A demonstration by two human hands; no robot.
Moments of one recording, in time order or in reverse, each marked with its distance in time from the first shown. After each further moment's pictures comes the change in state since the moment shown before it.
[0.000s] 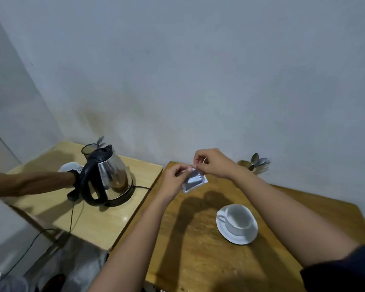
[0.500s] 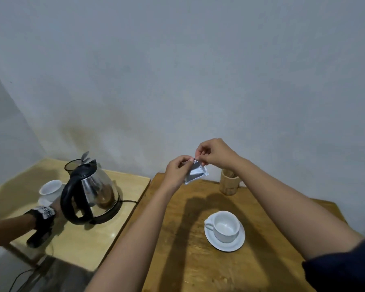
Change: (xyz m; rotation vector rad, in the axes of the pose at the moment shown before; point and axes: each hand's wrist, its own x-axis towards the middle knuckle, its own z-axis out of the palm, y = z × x) left_hand 0.024 0.057 0.046 0.025 -0.065 0.086; right_hand -0.010 0.007 -0.065 0.039 0.158 0.047
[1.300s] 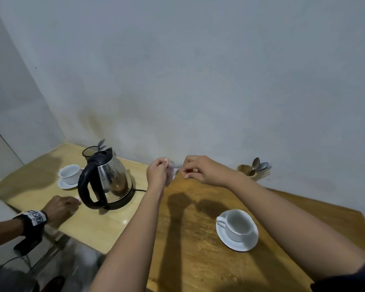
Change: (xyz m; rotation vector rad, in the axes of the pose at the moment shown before) left_hand -0.007 -0.040 -0.059 -0.264 0.513 -0.301; right_hand -0.005 -0.019 0.066 -0.153 -0.319 -0.389
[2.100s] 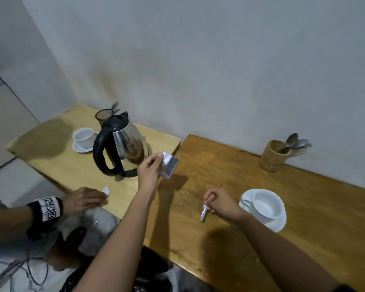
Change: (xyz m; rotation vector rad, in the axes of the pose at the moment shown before) left_hand 0.019 -0.065 -0.095 -0.039 0.093 0.000; right_hand -0.018 0.074 0.196 0.544 0.007 0.750
